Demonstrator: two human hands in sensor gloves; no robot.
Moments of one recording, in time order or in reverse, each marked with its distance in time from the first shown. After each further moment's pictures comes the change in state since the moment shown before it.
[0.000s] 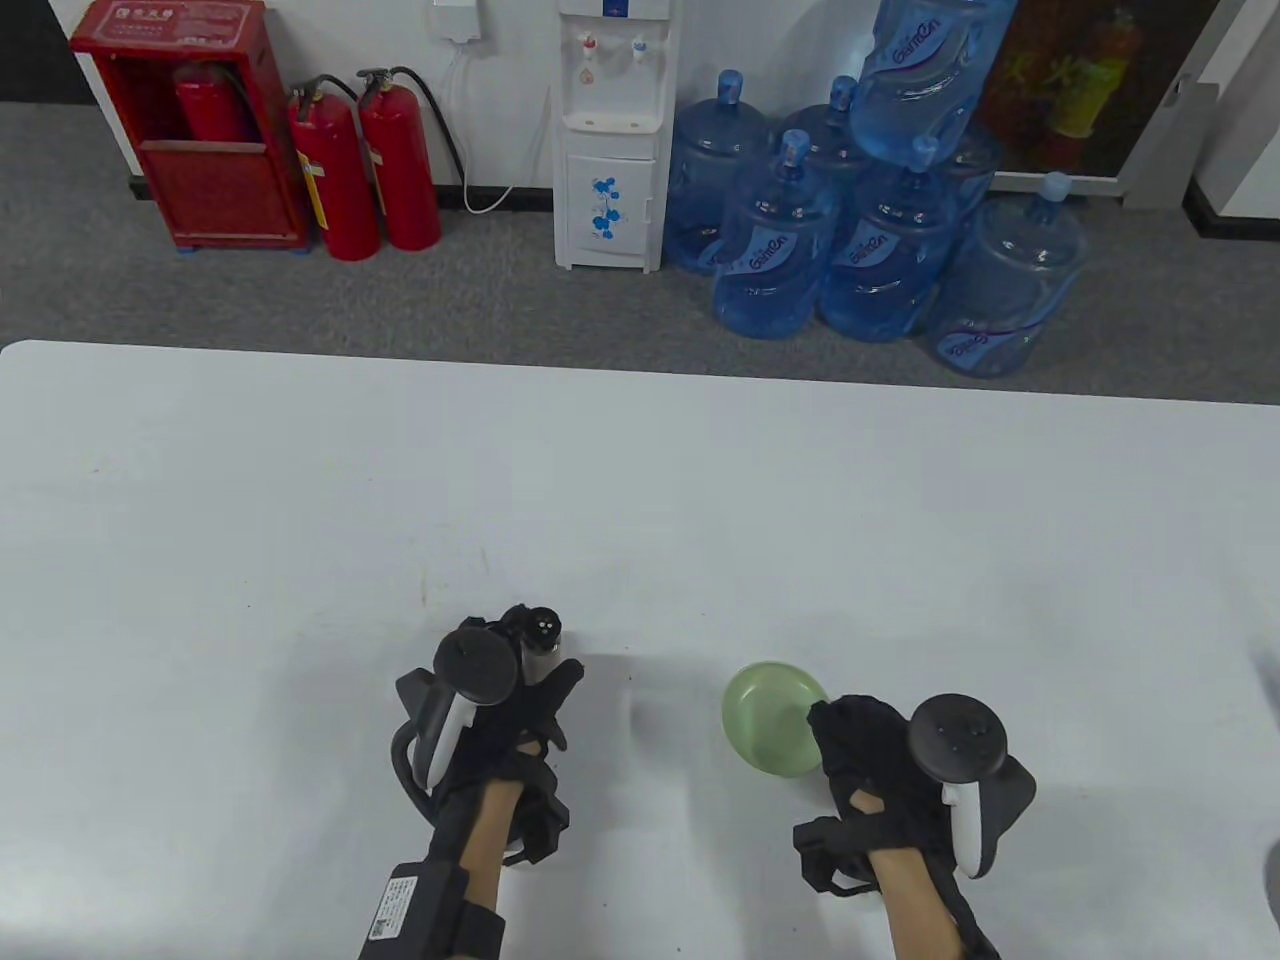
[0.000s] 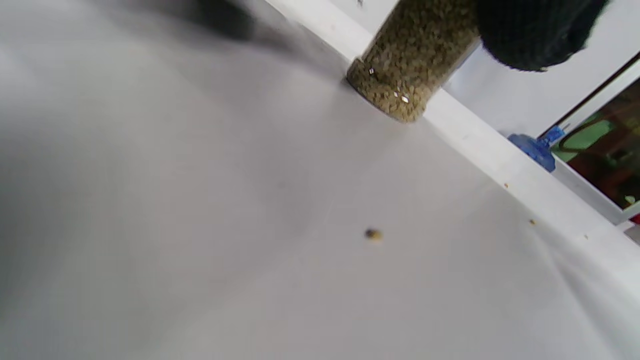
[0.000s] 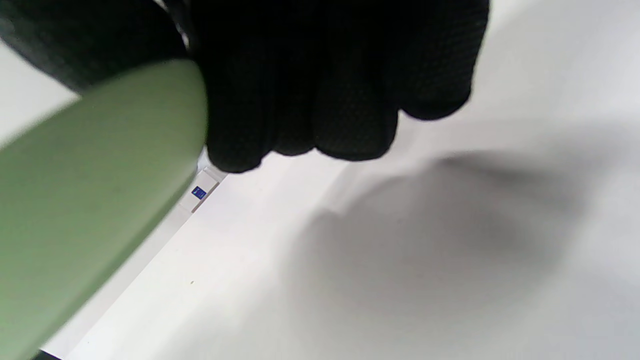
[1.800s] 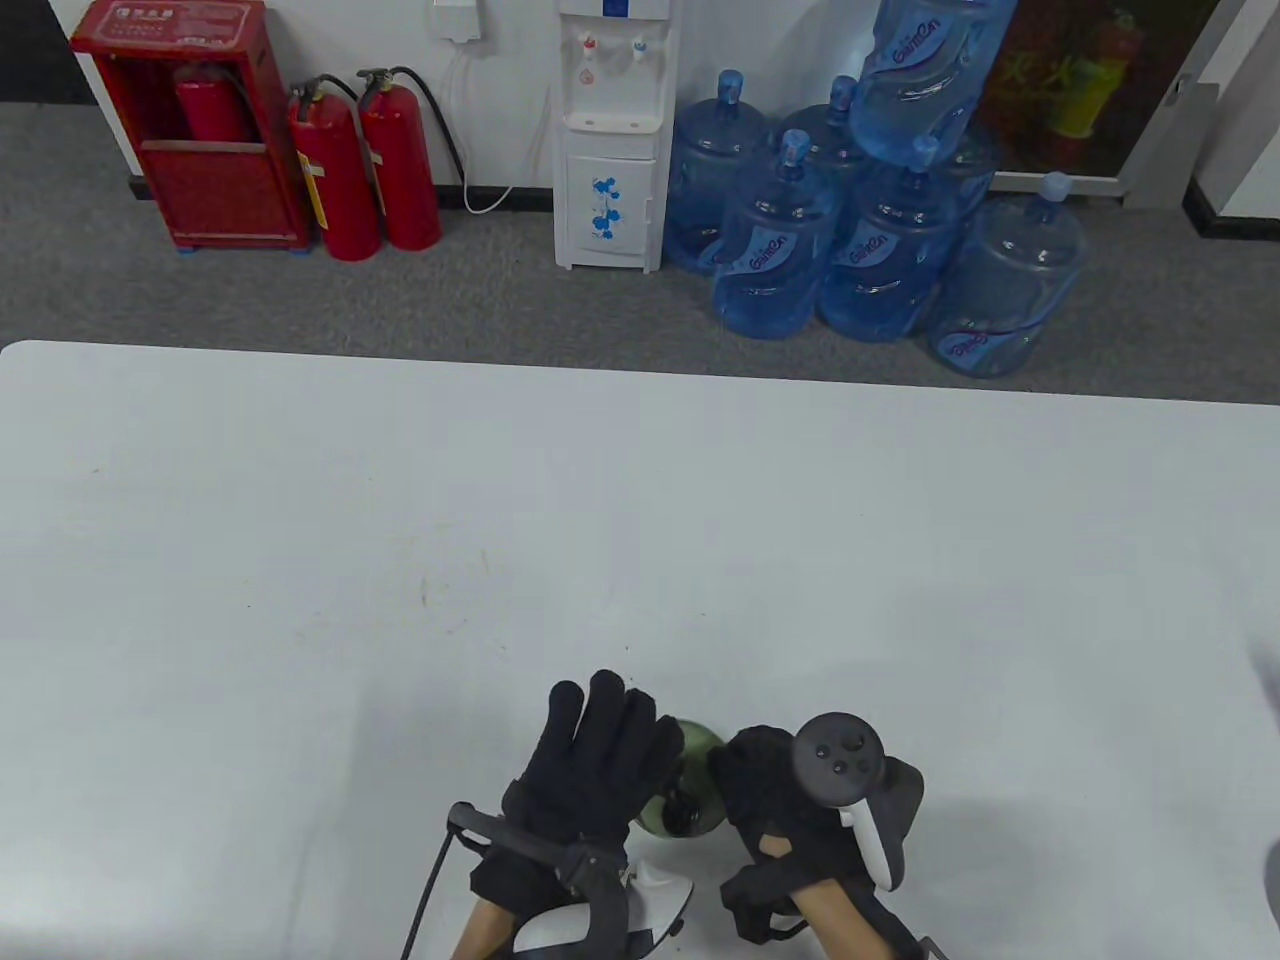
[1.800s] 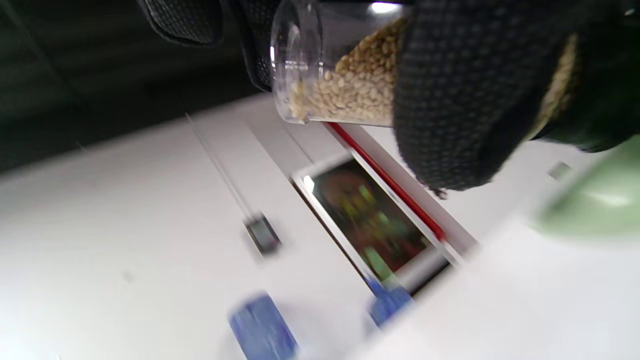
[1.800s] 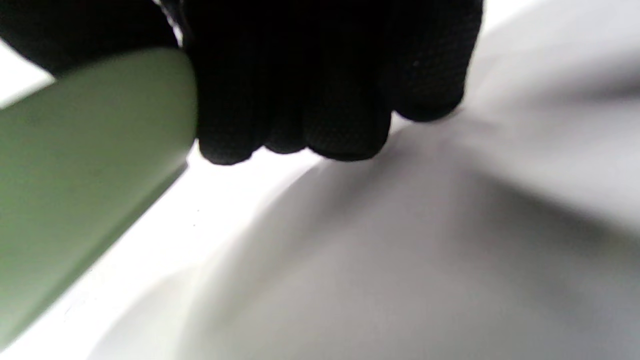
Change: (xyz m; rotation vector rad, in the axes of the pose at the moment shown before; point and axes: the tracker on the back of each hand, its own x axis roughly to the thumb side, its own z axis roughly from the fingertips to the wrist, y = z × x) left_hand 0.071 -0.018 0.168 1.086 -0.854 -0.916; right_hand 0.031 0.057 0.039 0.175 -0.192 0.138
